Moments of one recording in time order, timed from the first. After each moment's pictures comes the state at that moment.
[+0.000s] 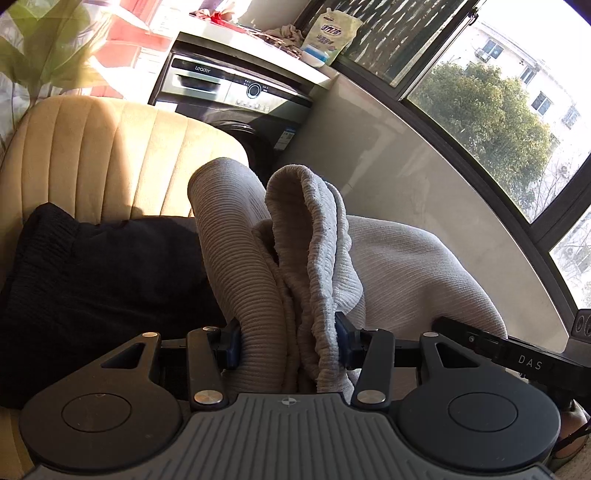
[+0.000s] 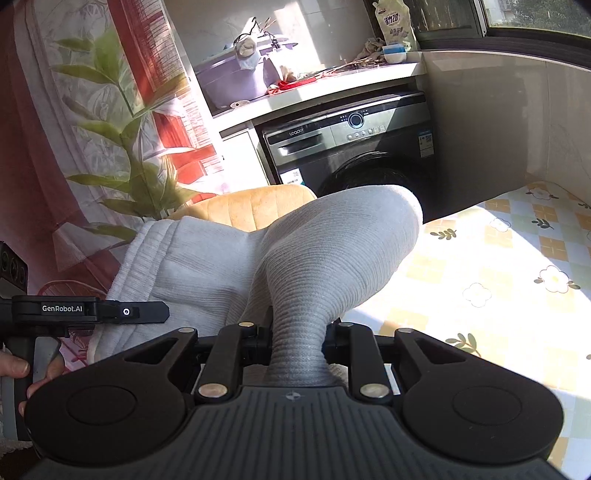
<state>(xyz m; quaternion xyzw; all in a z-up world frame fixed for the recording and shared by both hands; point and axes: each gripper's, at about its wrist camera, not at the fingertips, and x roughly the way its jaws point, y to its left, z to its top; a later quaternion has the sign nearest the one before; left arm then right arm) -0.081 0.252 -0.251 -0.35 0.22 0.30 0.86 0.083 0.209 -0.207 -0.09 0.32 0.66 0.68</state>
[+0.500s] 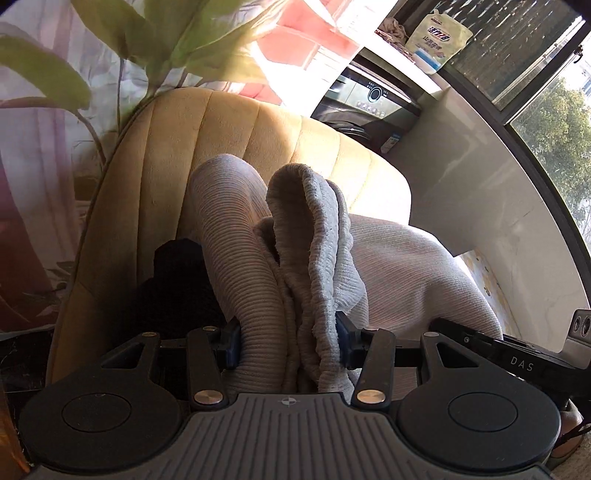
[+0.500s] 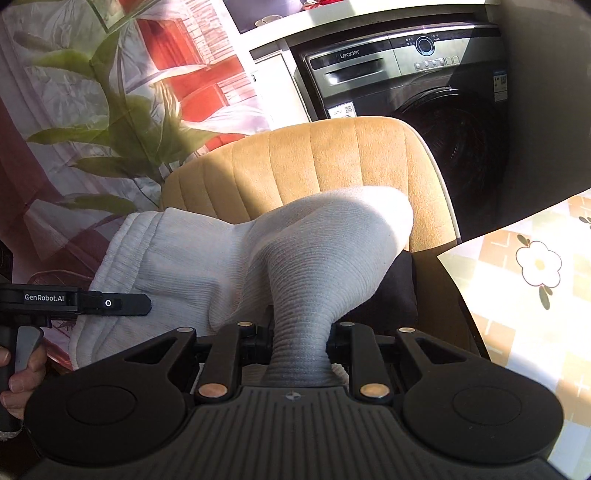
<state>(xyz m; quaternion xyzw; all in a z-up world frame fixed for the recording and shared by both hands) -0.164 0.400 -0.288 -0.41 0.28 0.36 0.79 0.022 0.410 -0.294 -0.15 0.40 0.65 0.62</state>
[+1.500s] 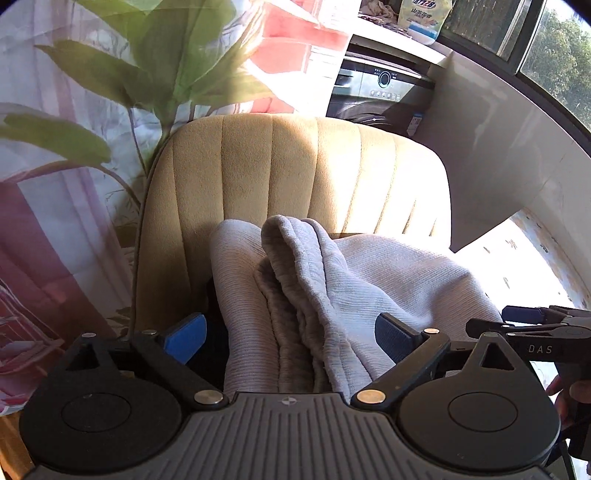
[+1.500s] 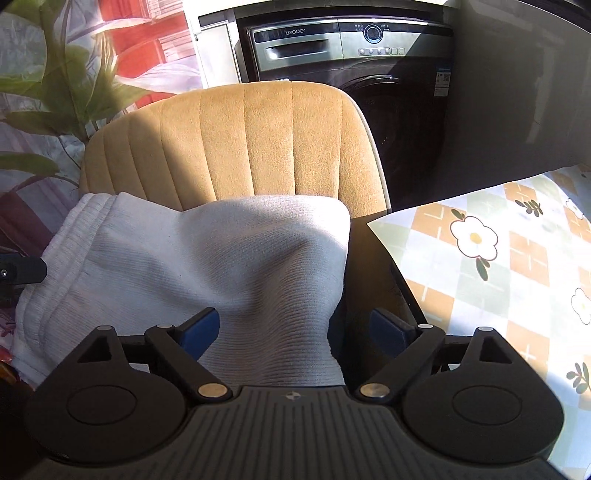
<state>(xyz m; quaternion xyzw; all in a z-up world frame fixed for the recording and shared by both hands) -0.143 0.398 -0.274 -0.27 0.35 0.42 0.80 0.008 0.394 -0.303 -0.23 0.37 0.57 0.70</state>
